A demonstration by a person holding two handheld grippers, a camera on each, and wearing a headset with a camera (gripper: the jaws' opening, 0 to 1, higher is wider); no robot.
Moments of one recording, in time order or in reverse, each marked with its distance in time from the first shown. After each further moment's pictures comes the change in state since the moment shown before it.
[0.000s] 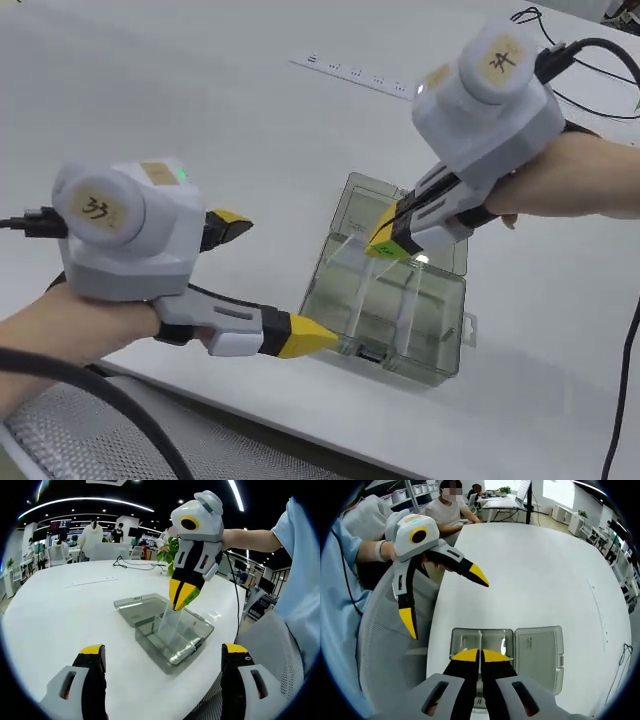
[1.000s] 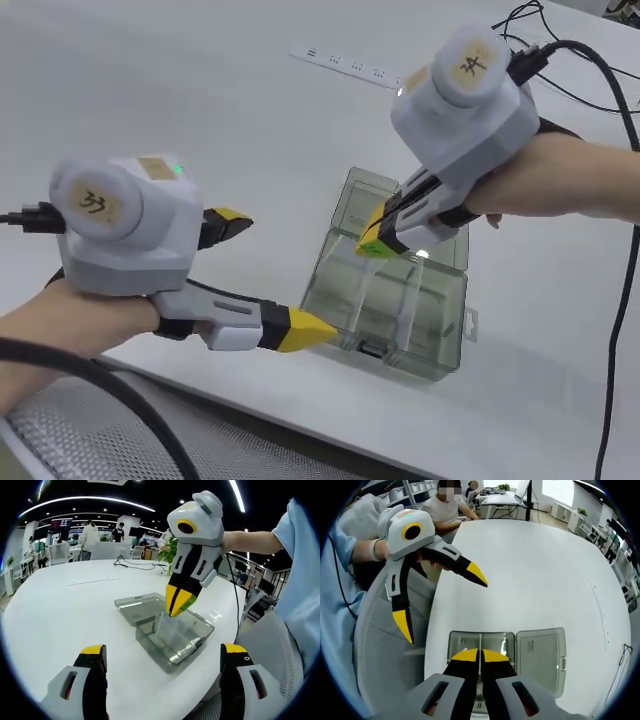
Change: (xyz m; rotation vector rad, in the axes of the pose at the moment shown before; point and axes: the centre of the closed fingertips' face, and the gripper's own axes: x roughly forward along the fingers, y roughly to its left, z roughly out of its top) left arm -0.002 0.002 -0.001 -0.009 -0.002 0.001; right arm 0.013 -0.001 0.004 -0.009 0.033 -0.013
